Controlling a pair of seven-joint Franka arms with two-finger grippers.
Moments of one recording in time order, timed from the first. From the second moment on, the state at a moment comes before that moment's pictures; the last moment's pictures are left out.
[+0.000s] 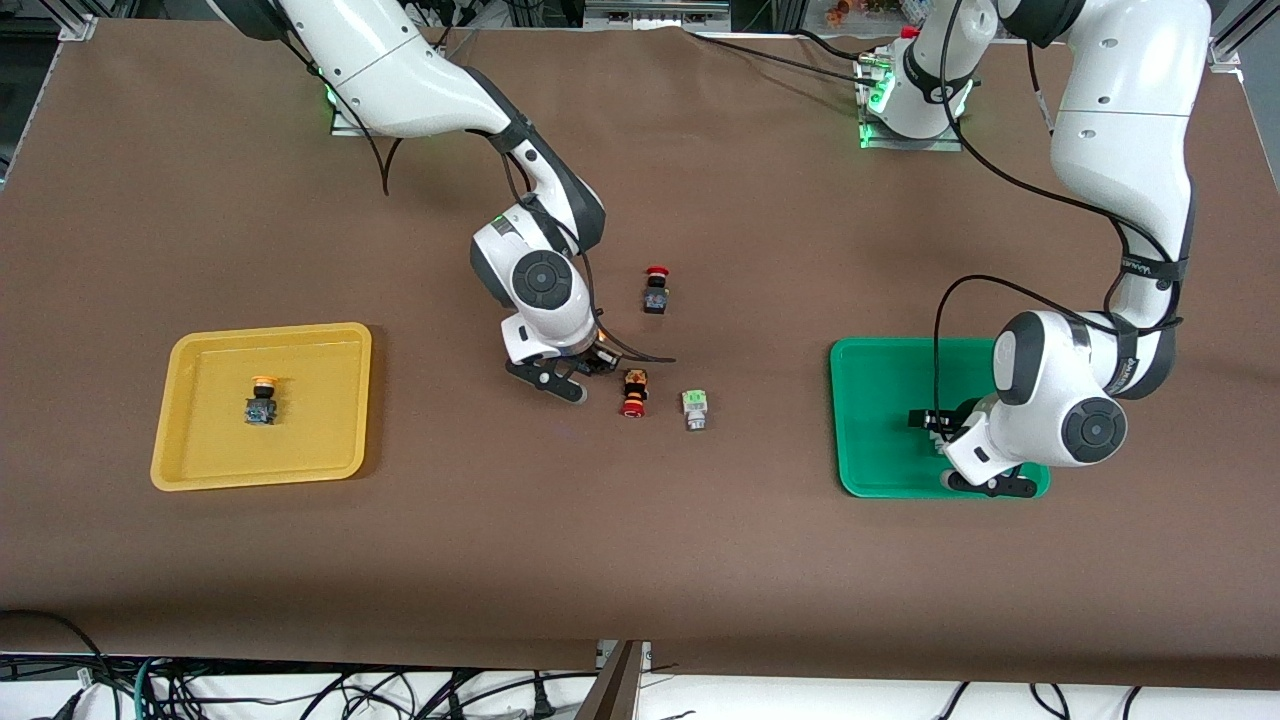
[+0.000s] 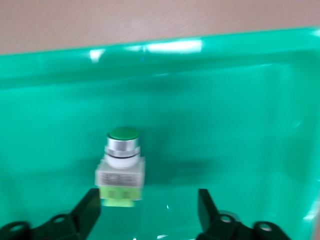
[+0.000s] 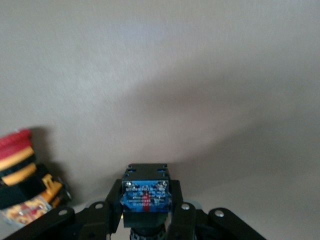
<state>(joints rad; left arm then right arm) -0.07 0.73 0.00 -1.51 -0.08 2.01 0.07 0.55 0.76 0.11 -1.59 -0.06 2.36 1.11</state>
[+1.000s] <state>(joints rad) -0.50 0.80 -0.07 -1.38 -0.16 2.12 -0.78 0.13 0.67 -0.08 -1.61 -0.06 2.08 0.04</state>
